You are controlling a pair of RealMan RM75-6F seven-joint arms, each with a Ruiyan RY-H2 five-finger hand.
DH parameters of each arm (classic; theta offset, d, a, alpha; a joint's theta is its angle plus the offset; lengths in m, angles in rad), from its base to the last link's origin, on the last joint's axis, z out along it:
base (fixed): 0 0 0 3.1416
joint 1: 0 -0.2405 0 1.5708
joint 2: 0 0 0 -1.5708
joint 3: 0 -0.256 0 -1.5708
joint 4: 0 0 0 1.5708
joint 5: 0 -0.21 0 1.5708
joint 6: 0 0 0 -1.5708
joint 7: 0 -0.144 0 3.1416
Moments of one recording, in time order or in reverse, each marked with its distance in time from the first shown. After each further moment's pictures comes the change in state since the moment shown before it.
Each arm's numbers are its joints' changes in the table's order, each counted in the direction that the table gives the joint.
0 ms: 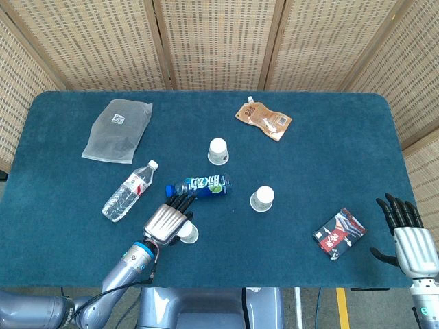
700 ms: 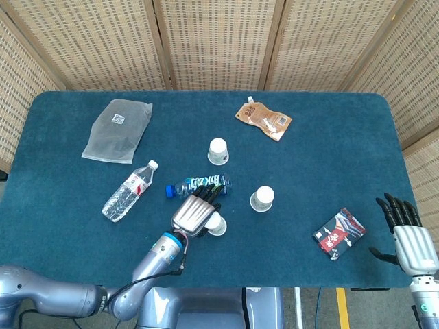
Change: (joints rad) left arm 0.184 -0.168 0.133 -0.084 0.178 0.016 -0.063; right arm -0.015 0.001 -0.003 -0.019 -0.026 -0.044 -0.047
